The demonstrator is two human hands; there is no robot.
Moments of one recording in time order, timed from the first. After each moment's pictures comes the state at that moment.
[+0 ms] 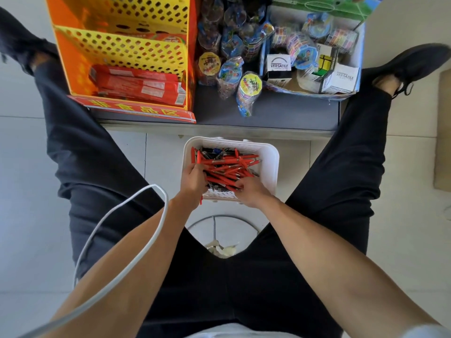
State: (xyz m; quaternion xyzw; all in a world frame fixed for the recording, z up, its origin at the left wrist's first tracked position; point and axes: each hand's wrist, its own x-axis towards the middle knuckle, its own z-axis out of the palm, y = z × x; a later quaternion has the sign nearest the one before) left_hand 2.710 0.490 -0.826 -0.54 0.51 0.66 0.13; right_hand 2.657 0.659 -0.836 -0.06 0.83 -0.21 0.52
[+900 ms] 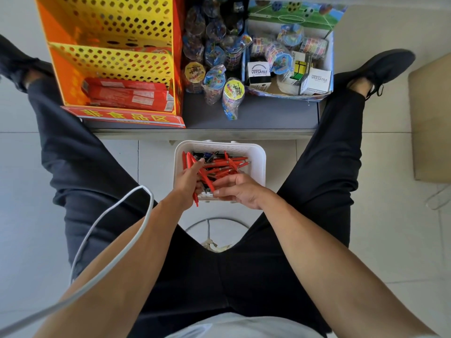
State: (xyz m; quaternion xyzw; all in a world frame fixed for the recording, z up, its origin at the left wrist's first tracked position) left_hand 2.711 0.492 -0.817 -0.50 0.47 0.70 0.18; right_hand 2.657 0.662 -0.787 0.12 0.58 -0.56 0.58
